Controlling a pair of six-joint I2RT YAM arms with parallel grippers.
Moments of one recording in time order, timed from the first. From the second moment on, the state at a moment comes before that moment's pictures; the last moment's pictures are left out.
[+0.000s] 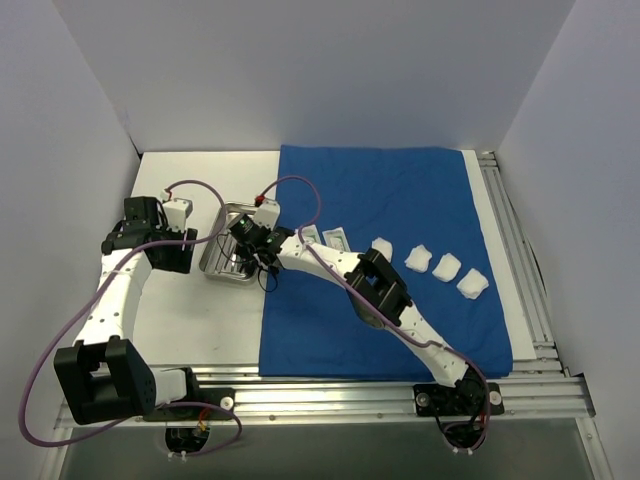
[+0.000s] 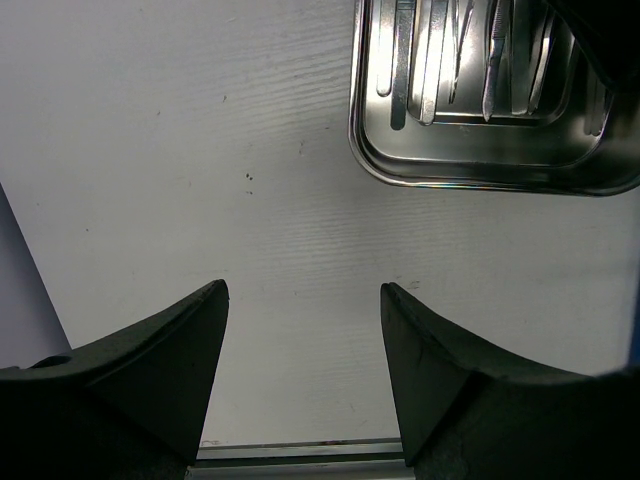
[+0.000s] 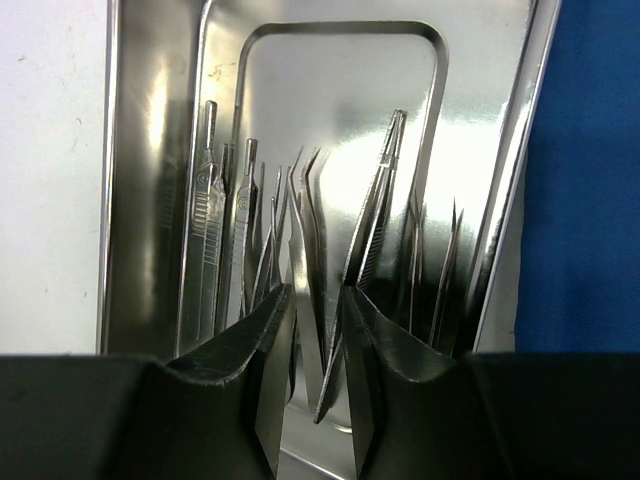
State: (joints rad) left arm 0.12 1.28 1.06 -0.78 0.06 0.29; right arm 0.97 2.52 2.13 -0.40 0.39 1.03
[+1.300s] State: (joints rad) left arm 0.12 1.39 1.15 -0.78 0.06 0.30; right arm 0.21 1.58 0.99 -0.38 -0.02 0.58
